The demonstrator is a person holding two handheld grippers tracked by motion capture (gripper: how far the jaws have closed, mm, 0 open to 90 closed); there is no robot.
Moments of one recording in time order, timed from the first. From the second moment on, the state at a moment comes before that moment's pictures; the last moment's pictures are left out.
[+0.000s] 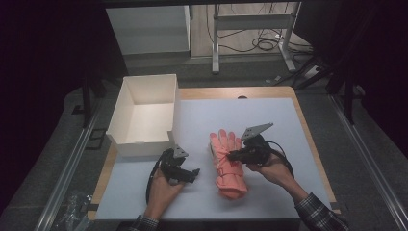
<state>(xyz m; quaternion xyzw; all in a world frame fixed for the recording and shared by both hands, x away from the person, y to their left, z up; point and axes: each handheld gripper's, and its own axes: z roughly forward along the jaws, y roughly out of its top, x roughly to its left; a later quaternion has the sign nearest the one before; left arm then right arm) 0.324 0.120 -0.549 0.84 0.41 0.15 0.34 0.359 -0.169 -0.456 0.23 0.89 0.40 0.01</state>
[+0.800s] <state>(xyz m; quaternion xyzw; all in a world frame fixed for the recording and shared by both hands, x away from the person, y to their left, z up) 0.324 0.120 -0.549 0.84 0.41 0.14 0.34 0.359 -0.188 -0.446 0.24 0.88 0.41 0.07</state>
